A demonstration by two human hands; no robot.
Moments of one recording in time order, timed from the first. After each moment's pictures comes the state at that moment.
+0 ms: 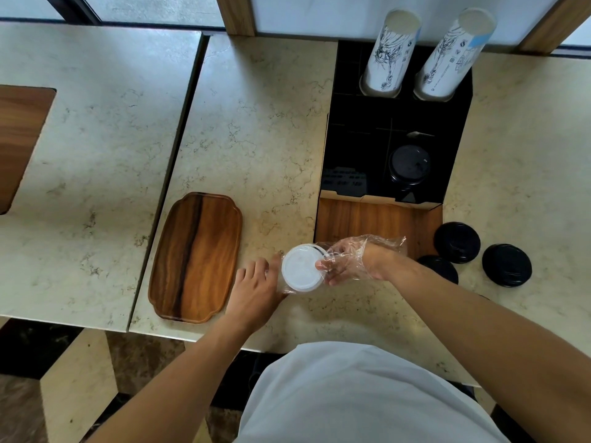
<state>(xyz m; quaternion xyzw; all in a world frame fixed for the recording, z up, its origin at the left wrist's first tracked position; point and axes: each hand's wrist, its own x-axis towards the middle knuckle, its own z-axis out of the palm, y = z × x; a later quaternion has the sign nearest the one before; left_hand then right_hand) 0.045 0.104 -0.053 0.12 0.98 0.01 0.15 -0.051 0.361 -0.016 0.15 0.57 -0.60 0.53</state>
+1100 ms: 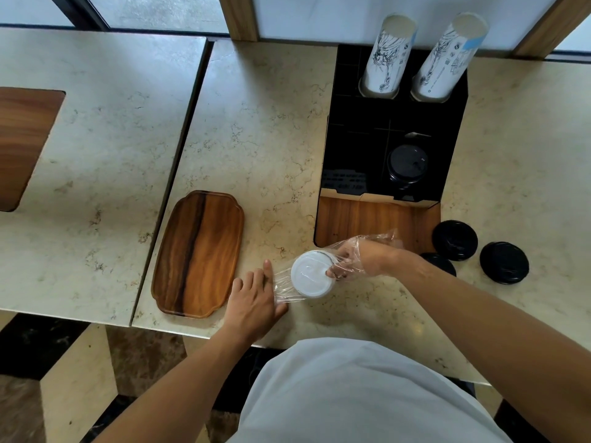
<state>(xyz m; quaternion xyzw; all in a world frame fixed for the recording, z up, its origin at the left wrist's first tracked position) 0.069 0.105 -0.041 0.11 0.97 -0.03 0.21 -0.048 0.374 0.009 -0.10 0.78 -0.37 0.49</state>
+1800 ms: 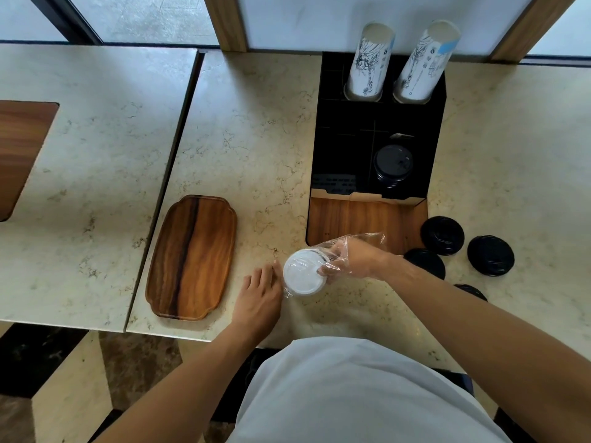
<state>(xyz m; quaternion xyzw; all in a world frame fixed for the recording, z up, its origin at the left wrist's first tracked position) 0.068 0.130 -0.036 0.16 0.97 -0.04 0.17 -0.030 0.373 0.010 -0.04 0.79 -0.42 0.45</state>
